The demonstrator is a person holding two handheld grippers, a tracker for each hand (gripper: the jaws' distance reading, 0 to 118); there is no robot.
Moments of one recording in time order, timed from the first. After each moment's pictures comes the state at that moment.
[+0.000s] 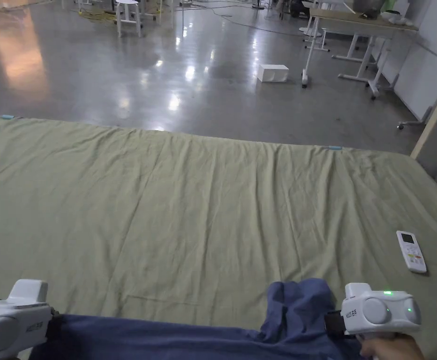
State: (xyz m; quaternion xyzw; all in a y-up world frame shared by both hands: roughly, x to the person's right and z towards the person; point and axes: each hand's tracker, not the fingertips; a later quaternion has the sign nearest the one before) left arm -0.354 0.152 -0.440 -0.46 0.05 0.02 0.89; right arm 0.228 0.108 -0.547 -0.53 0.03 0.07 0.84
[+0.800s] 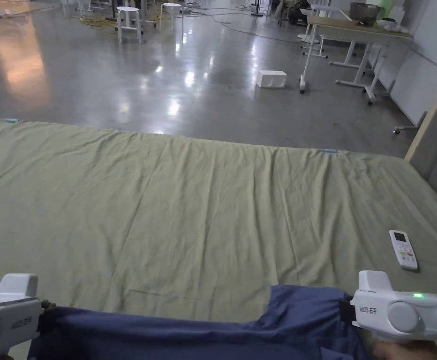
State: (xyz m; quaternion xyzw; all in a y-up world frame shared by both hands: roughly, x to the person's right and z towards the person) left arm -0.361 0.186 -0.397 -0.42 0.04 0.05 0.90; right arm 0.226 0.198 -0.464 -0.42 0.06 0.03 0.90
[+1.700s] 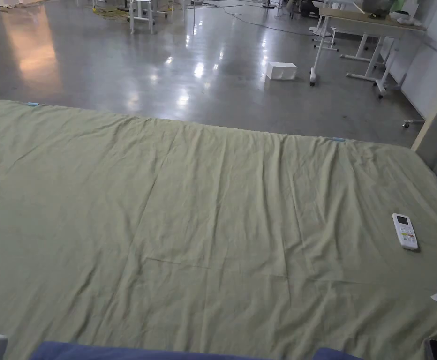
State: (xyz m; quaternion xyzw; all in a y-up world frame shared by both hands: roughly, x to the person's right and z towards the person) left arm -0.381 0.160 -0.234 -0.50 -0.03 0.02 0.87; right arm 0.250 0.172 -0.244 -0.53 0.07 0.11 0.84
